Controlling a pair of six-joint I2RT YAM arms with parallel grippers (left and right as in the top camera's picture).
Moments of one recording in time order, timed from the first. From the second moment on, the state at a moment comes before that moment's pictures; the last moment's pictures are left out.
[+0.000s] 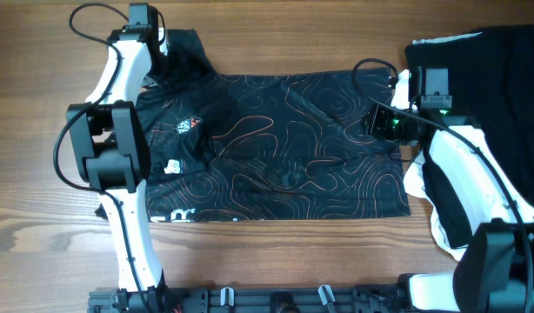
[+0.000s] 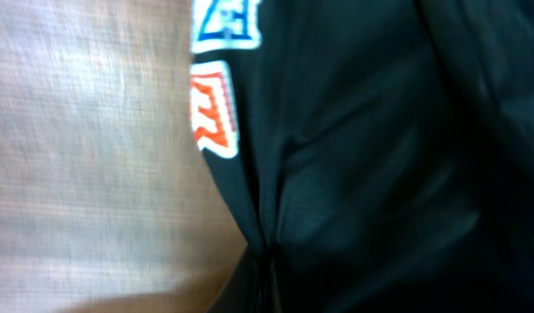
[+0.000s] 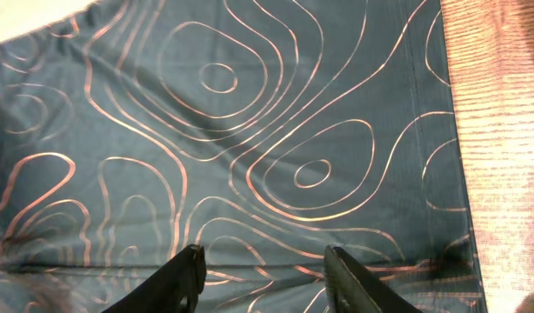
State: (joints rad) left arm 0.02 2.43 1.99 -0.87 0.06 -0.17; right arm 0.02 1.58 1.05 -0.60 -0.23 0.25
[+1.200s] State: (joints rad) left arm 0.02 2.39 1.96 -1.00 0.07 -0.23; right arm -0.04 2.20 1.45 -0.20 0.02 0.42
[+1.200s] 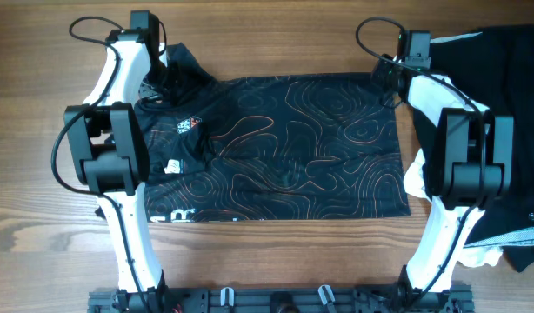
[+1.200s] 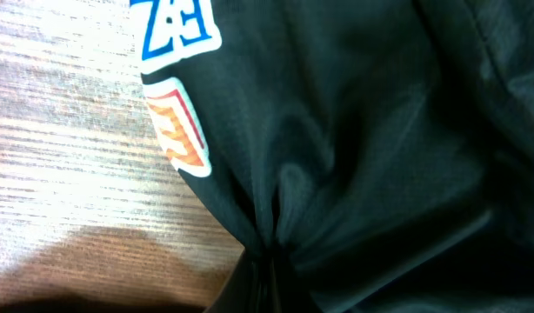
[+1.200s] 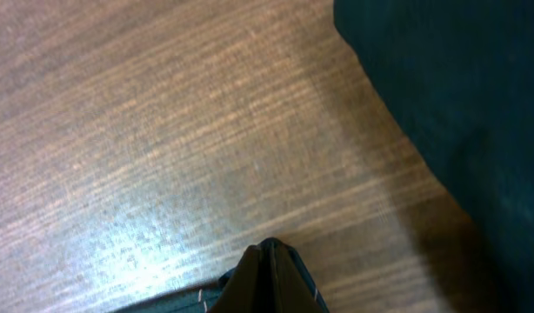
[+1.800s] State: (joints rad) left arm 0.13 2.12 1.99 -1.53 0.07 -0.25; right arm -0.03 1.80 1.46 -0.99 0.06 0.34
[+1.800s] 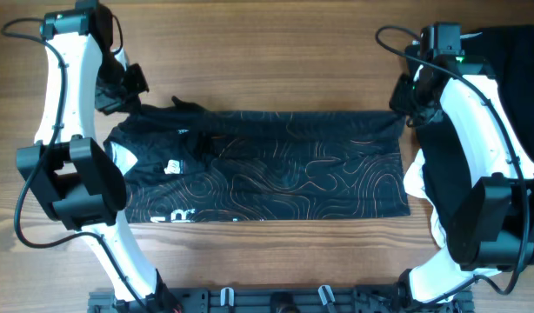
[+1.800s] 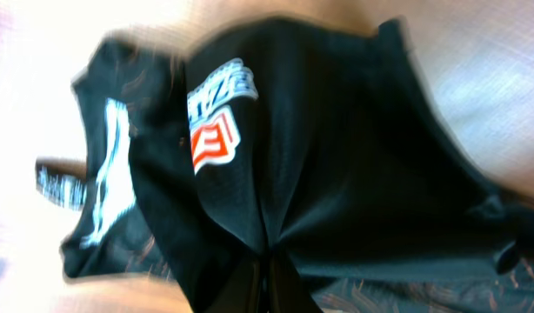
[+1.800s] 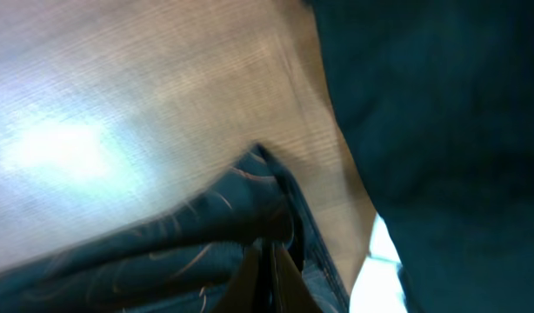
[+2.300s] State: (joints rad) left arm 0.13 2.12 1.62 -1.64 0.01 -0.27; right arm -0.03 1.80 1.33 -1.26 0.06 0.31
